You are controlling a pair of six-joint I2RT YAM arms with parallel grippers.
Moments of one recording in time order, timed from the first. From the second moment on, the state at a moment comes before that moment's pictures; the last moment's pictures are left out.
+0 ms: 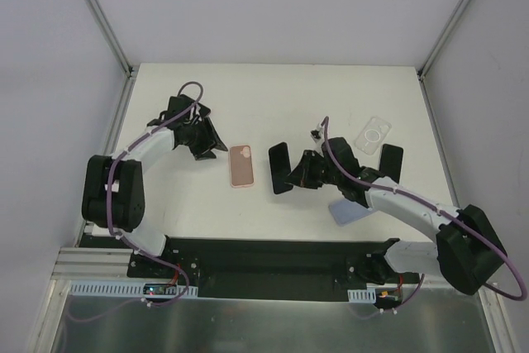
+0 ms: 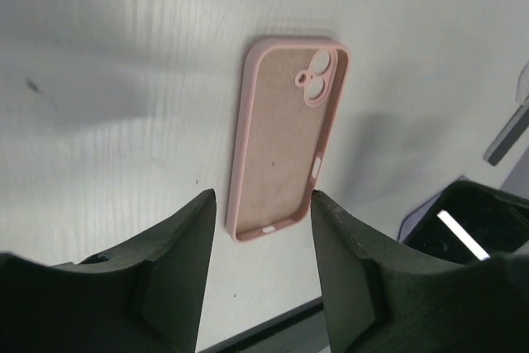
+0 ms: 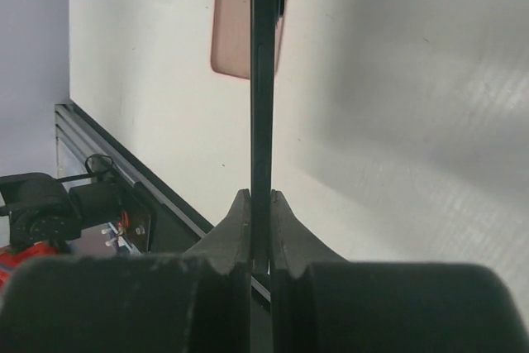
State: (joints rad) left arm -0.13 1.55 0.97 -0.44 0.45 -0.67; right arm 0.68 1.26 0.65 -0.01 -0.29 0.76
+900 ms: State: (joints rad) left arm -0.41 1.84 1.19 -0.62 0.04 -0.70; right arm 0.68 0.95 0.62 -0.32 -0.13 0.63
